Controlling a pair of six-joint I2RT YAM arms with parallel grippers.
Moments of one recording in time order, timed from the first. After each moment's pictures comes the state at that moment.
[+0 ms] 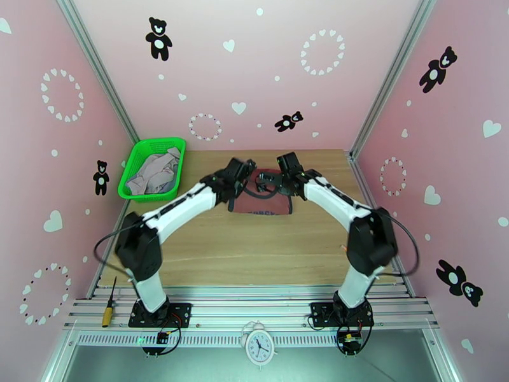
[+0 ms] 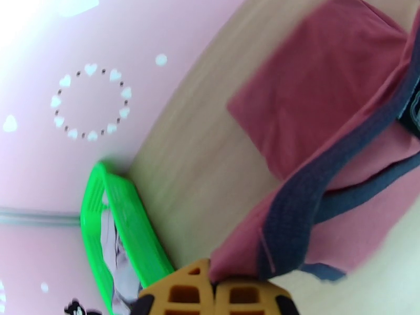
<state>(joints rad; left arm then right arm) -0.62 1.92 1.68 -0.57 -0.51 0.47 0.43 1.89 1.52 -0.52 0.28 -1.00</state>
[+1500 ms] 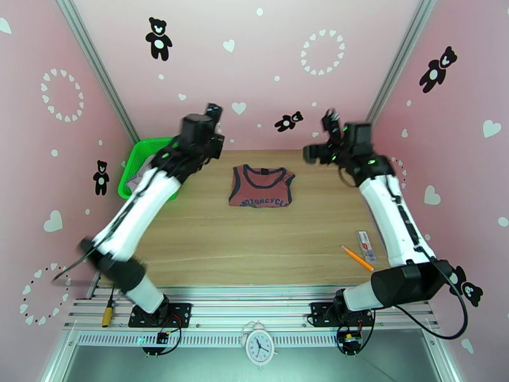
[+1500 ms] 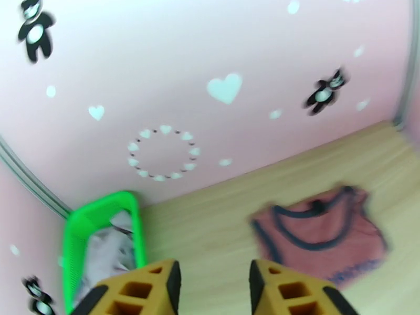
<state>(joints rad) -0.51 1.53 1.74 -0.66 -0.27 -0.02 0.16 1.53 1.52 -0.72 -0.22 0.06</state>
